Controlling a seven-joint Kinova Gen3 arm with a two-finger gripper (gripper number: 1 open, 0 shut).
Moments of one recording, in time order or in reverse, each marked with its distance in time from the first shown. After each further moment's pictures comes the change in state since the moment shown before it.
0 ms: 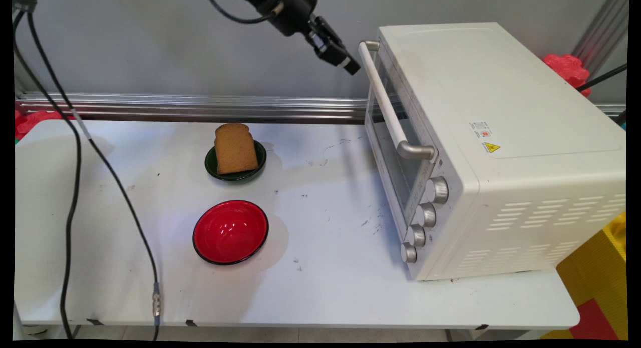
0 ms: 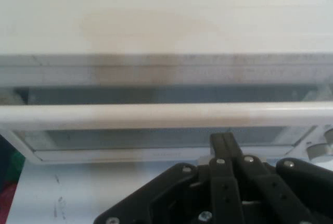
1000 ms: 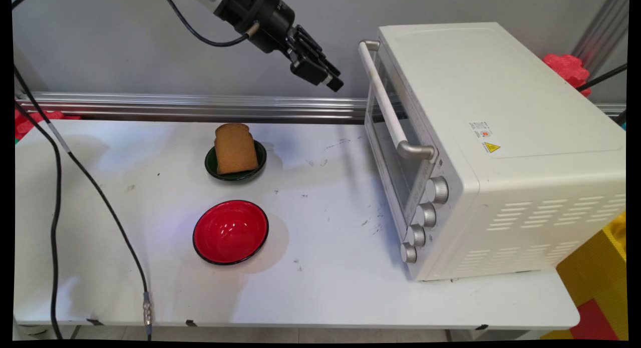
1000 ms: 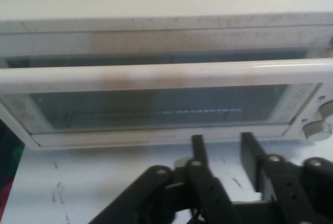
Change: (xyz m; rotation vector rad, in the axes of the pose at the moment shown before) arm -0.047 0.016 -0.013 0.013 0.031 0.033
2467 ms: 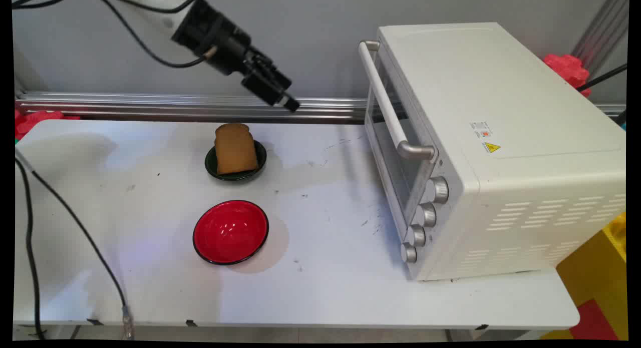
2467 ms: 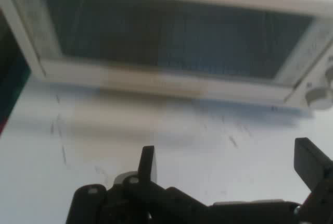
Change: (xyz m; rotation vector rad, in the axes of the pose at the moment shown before) arm -0.064 0.005 -0.025 0.034 -0.014 -0.139
